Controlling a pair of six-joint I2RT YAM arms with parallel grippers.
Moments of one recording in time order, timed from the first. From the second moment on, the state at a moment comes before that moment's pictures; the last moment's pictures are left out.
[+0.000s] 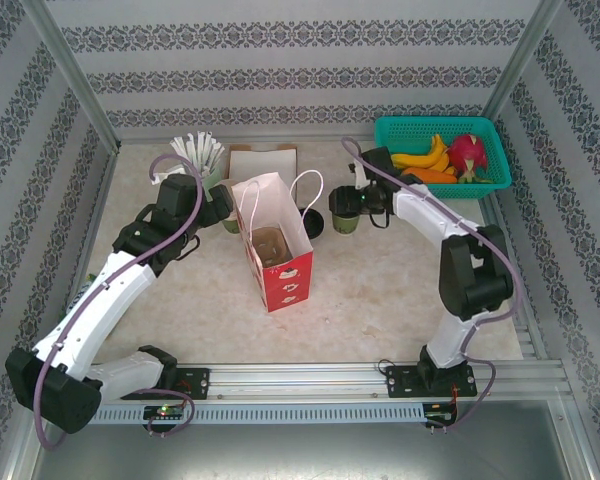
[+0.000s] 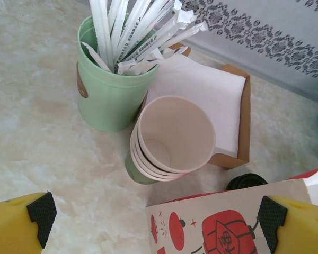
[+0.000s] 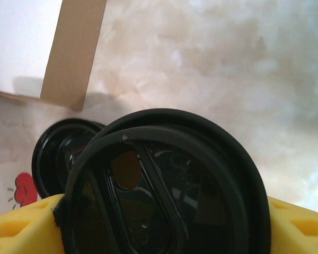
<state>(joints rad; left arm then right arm) -0.38 1.13 1.11 -0.64 -0.31 -0.65 0.29 1.75 1.30 -0.53 -0.20 0.27</state>
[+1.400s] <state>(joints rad) -0.38 1.07 1.09 -0.56 -0.20 -0.63 0.43 1.29 0.86 -0.59 -0.15 0.37</state>
